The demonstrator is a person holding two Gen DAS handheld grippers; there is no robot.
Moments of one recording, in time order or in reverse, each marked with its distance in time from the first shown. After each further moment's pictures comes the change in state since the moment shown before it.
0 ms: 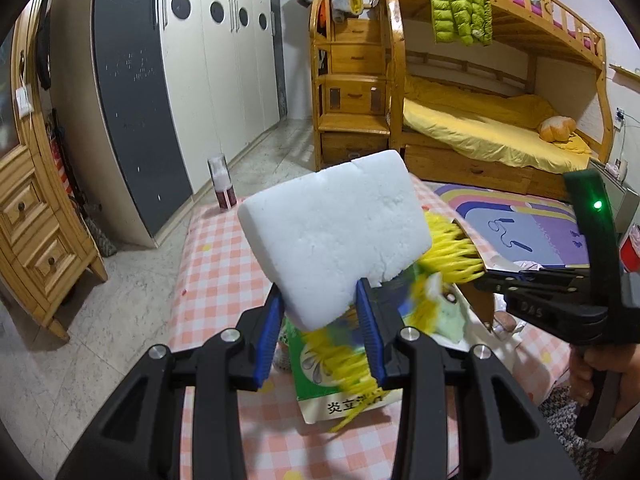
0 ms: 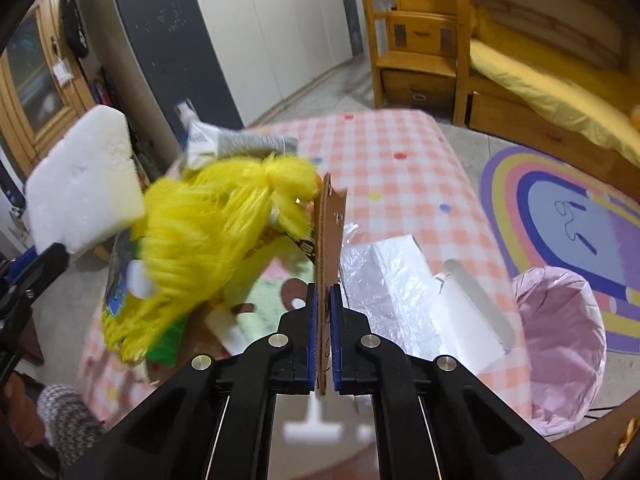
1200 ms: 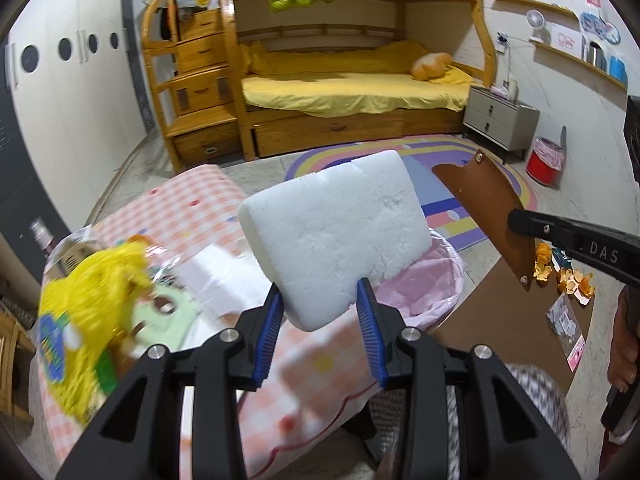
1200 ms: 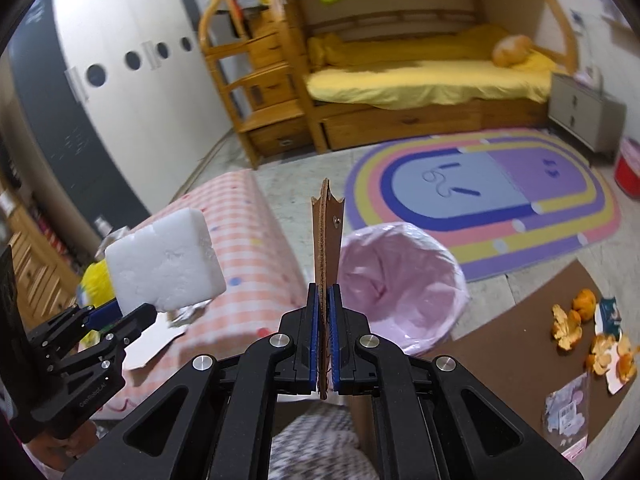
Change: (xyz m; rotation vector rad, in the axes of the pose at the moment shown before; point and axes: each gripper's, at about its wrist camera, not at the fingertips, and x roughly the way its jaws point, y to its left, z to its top) left arm 0.010 -0.224 -0.022 0.299 0.081 -0.356; right arm -0.171 -0.185 -0.113 0.383 -0.215 -0.232
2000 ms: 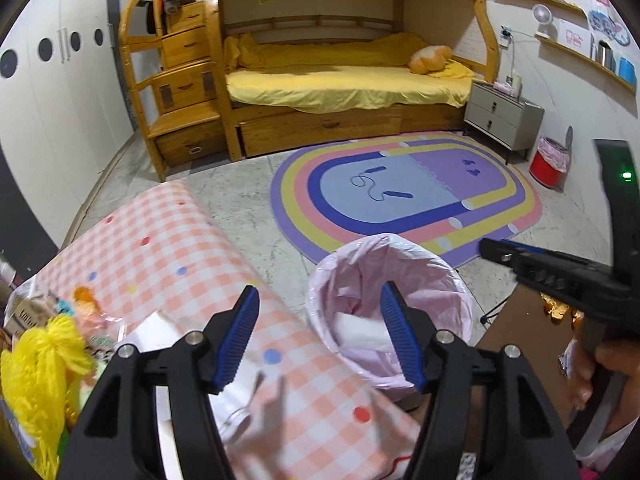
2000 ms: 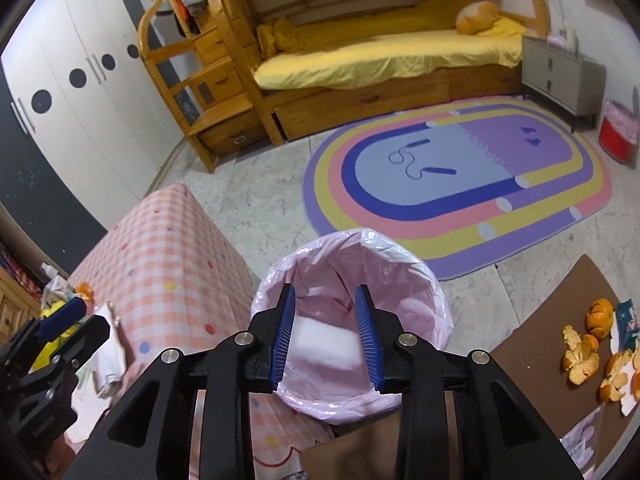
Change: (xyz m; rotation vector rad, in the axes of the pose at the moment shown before) left arm 0.072 -0.012 0.050 -0.016 0.022 -0.006; right arm 0.082 -0.055 0.037 0.107 0.041 -0.081
